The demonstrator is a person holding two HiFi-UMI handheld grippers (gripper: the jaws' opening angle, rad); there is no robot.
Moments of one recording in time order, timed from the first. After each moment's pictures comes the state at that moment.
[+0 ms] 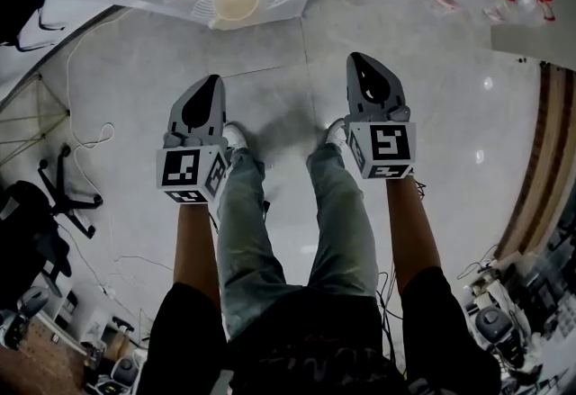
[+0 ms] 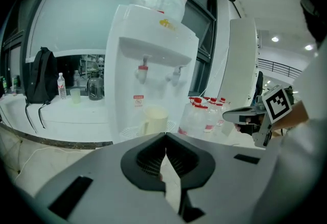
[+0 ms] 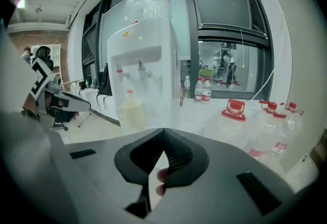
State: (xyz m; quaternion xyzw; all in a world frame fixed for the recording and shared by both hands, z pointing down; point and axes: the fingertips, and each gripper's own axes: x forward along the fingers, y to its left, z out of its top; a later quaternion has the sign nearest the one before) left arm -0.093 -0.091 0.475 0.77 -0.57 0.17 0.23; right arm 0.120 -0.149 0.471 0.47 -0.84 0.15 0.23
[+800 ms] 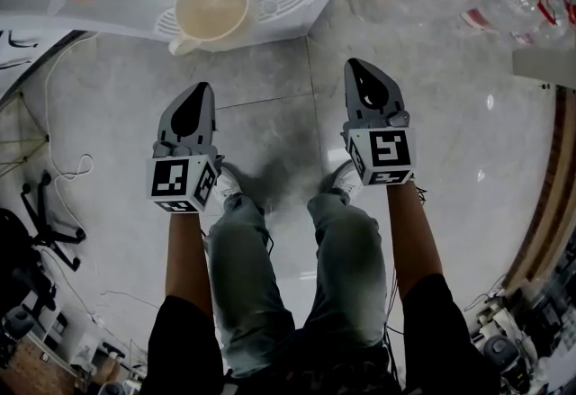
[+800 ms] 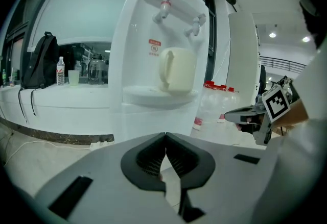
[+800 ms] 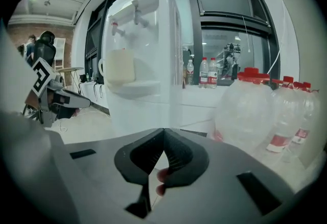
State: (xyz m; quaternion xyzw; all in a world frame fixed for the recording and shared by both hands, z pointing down) left arm -0.118 -0.135 0.656 0.77 -0.59 0.16 0.20; right arm 0.106 -0.197 0.656 0.46 -0.85 0.12 0.22
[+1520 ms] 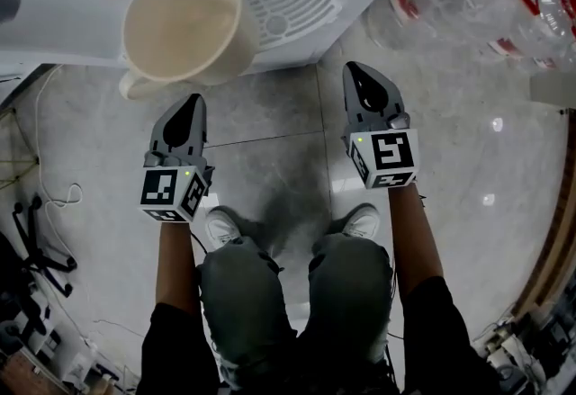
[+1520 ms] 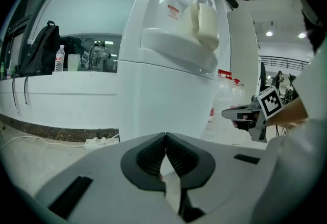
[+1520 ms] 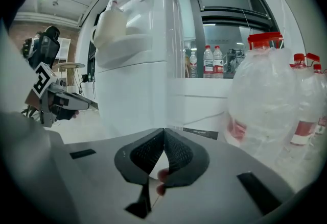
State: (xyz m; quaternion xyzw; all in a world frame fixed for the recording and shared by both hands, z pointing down) left arm -0.147 -0.176 0.770 0.77 -0.59 0.15 0.18; right arm 0.085 -0.254 0.767 0.45 -0.87 0.10 0.18
